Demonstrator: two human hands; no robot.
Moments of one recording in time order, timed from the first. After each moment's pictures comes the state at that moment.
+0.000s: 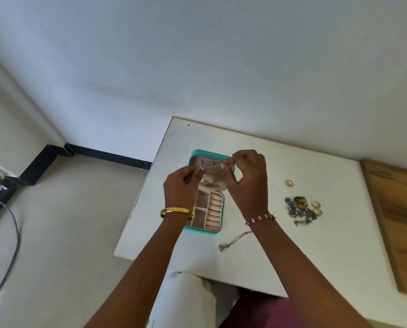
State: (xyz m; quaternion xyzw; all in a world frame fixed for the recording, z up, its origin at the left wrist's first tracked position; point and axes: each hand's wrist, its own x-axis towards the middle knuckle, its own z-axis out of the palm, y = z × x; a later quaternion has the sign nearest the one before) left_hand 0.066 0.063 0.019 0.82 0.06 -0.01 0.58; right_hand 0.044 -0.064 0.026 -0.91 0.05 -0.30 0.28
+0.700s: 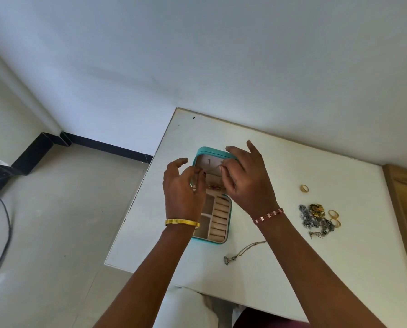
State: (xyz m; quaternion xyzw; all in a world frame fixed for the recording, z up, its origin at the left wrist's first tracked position) left_hand 0.079 0.054 -0.023 0.88 0.04 0.08 0.46; right_hand 0.080 -0.081 -0.010 -0.92 -0.18 -0.35 0.07
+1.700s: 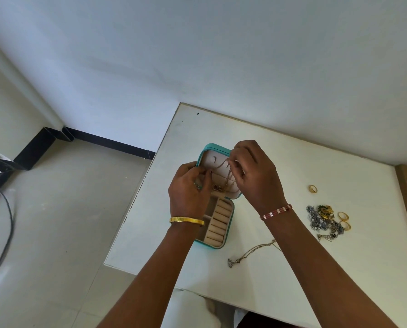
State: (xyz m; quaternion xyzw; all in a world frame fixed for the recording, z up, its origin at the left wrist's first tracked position) left_hand 0.081 0.050 -0.031 0.86 0.03 0.10 0.50; right_hand 0.086 -0.079 0.001 -0.92 -0.19 -0.31 0.15
